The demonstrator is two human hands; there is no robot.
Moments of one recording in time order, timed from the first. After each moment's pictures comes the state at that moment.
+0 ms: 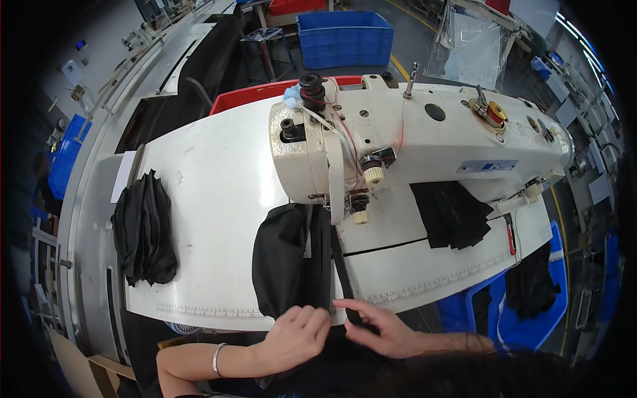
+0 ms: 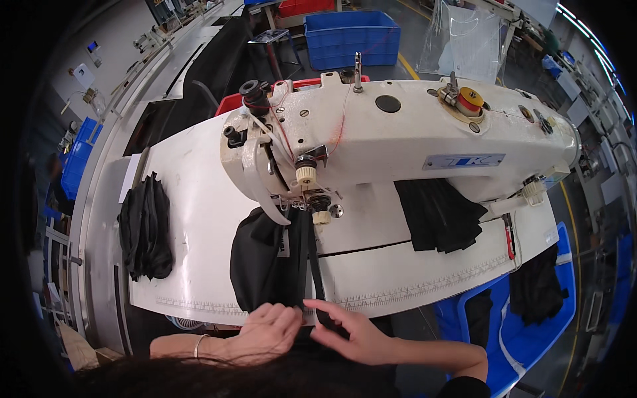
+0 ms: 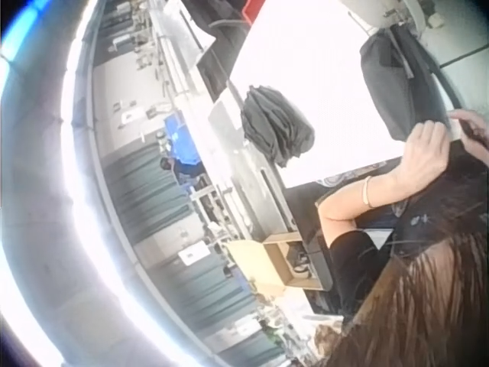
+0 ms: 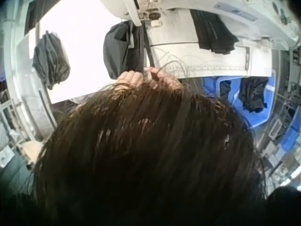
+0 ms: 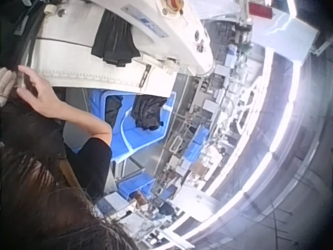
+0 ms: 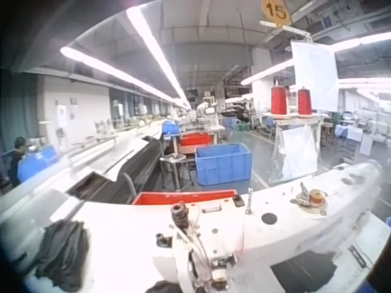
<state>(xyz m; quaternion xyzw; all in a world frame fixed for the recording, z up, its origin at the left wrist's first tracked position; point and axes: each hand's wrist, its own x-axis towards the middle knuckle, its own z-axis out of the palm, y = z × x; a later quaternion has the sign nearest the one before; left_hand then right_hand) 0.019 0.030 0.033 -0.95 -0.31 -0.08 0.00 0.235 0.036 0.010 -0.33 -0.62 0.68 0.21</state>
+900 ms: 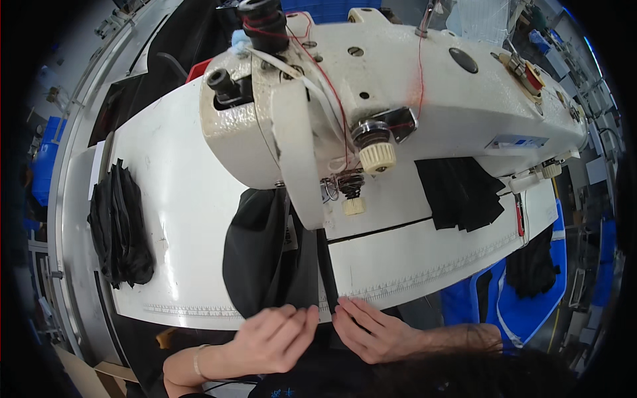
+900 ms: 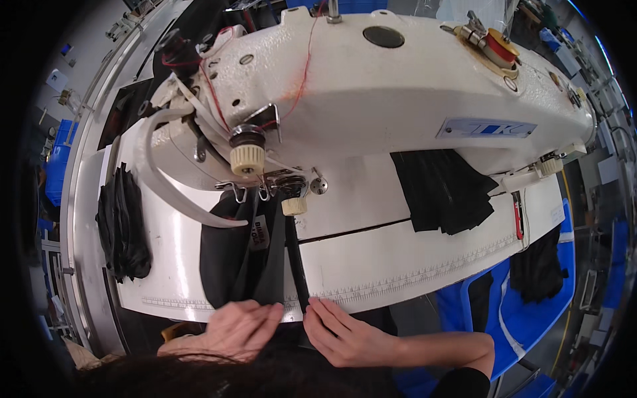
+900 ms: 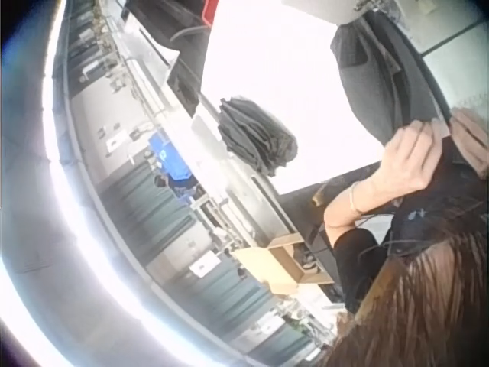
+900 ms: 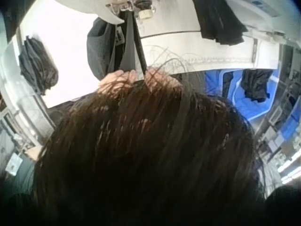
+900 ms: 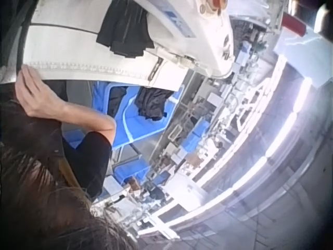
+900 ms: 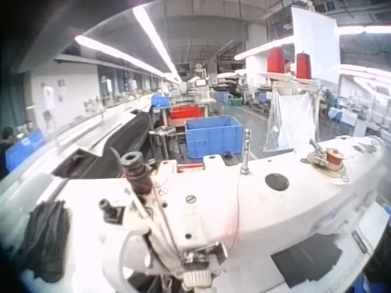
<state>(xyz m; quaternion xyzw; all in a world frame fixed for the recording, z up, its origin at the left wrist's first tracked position) 0.001 0.050 0.039 -0.94 -0.28 -0.18 -0.01 0.243 0.025 -0.011 -0.21 -0.96 -0.04 0.17</state>
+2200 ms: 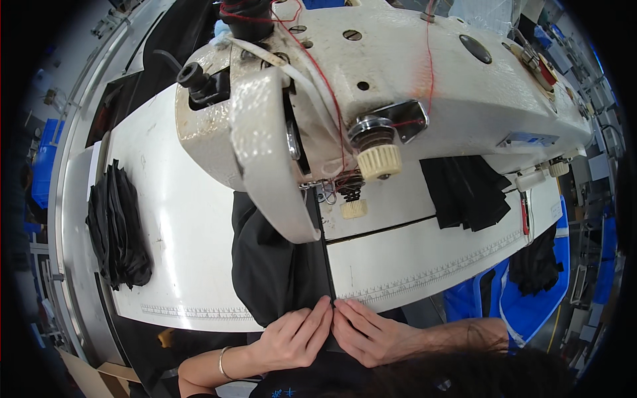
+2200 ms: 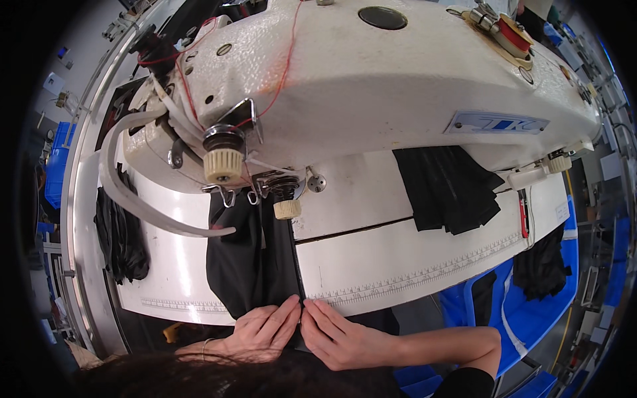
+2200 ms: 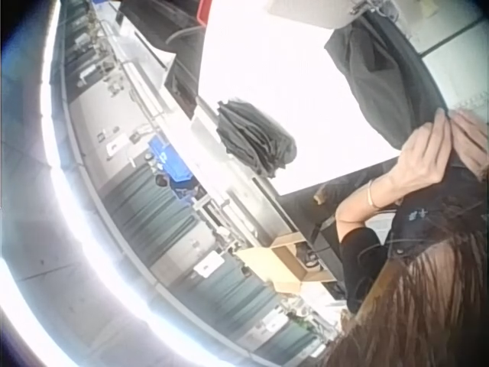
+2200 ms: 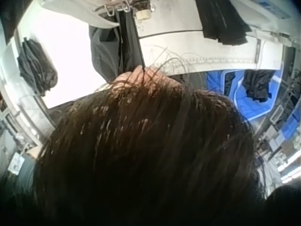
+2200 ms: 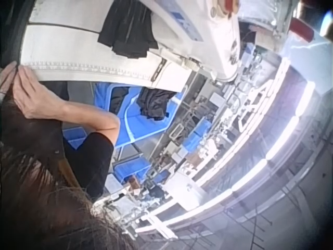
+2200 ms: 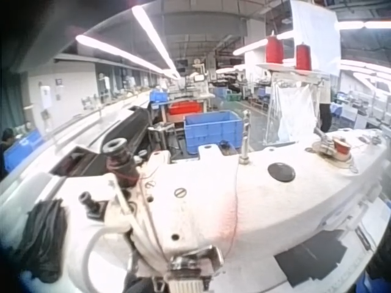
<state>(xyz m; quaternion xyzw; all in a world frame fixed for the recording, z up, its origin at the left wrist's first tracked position) 0.022 0.033 -0.005 -0.94 -0.29 -0.17 0.02 0.243 0.034 -0.009 -0.16 -0.97 -0.06 0.16</state>
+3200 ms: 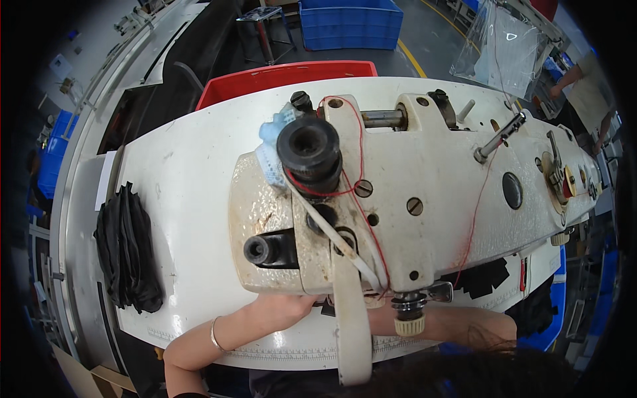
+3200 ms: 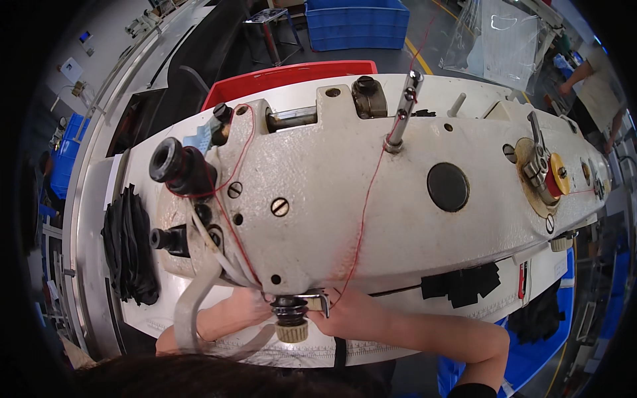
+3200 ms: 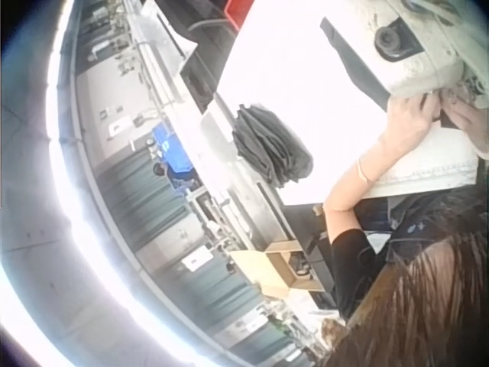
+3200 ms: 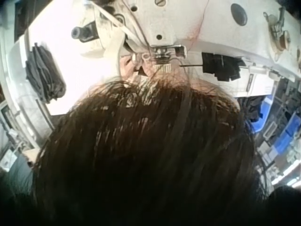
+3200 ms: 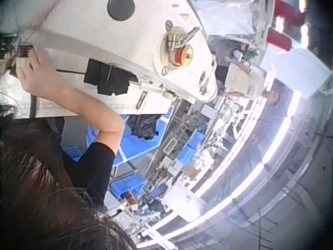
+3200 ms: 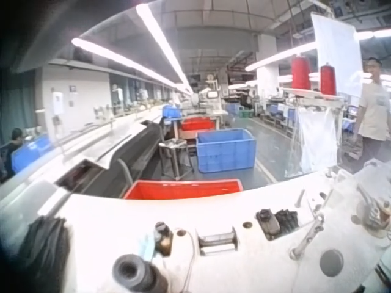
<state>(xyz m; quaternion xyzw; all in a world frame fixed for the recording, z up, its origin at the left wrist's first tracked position) -0.001 0.142 -0.033 -0.92 -0.35 -0.18 -0.10 0.233 0.147 -0.027 -0.21 -0.96 0.04 0.17</state>
